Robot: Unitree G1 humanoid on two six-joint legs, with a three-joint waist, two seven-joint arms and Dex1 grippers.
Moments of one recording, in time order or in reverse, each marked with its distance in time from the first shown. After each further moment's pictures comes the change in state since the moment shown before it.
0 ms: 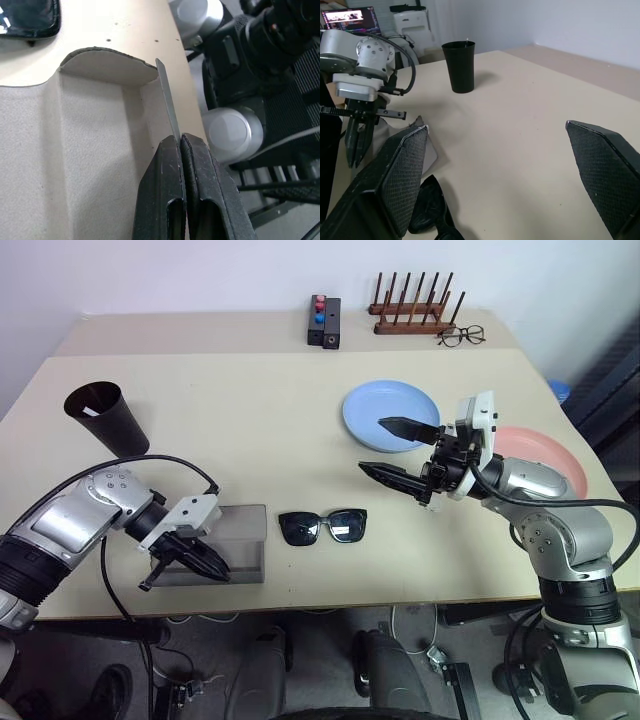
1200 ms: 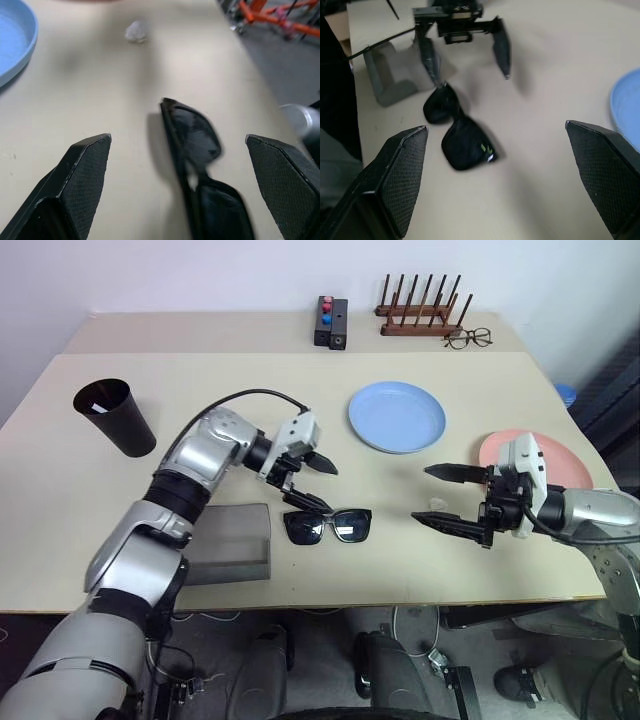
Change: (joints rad) left arm -0.418 -0.709 0.116 0.546 0.282 0.004 0.126; right arm 0.272 -0.282 -0.126 -0.062 0.010 0.030 0.170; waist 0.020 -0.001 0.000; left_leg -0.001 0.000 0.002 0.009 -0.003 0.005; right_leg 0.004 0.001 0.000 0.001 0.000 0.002
